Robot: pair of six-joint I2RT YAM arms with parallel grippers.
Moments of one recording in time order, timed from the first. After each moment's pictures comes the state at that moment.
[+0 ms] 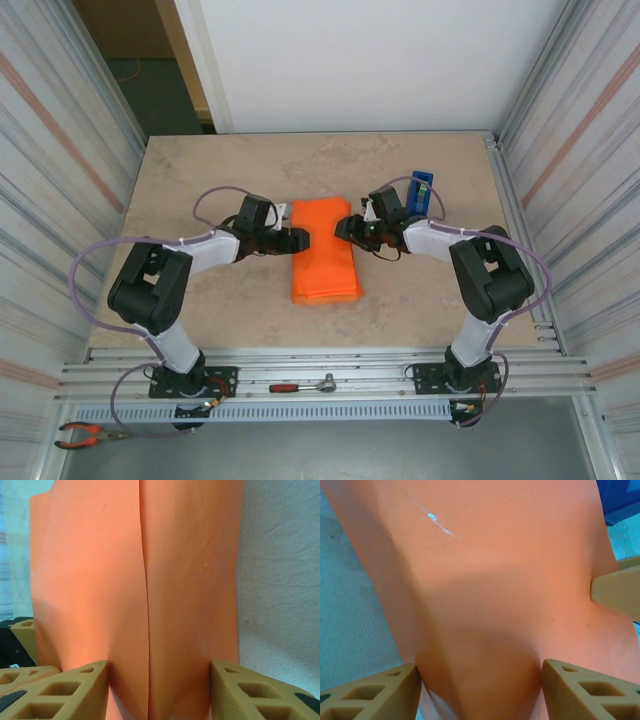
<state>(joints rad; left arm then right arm) -0.44 1.70 0.88 -0.04 0.46 -0.44 0.47 1.76 0.97 -0.07 -0.41 0.77</state>
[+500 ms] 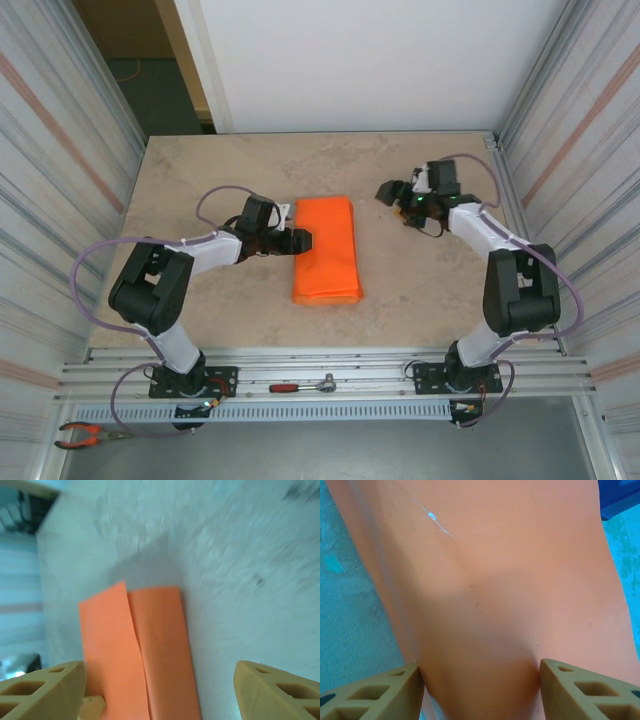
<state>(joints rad) -0.46 1.70 0.88 -0.02 0.45 -0.42 0.11 1.60 1.08 -0.28 -0.51 0.72</state>
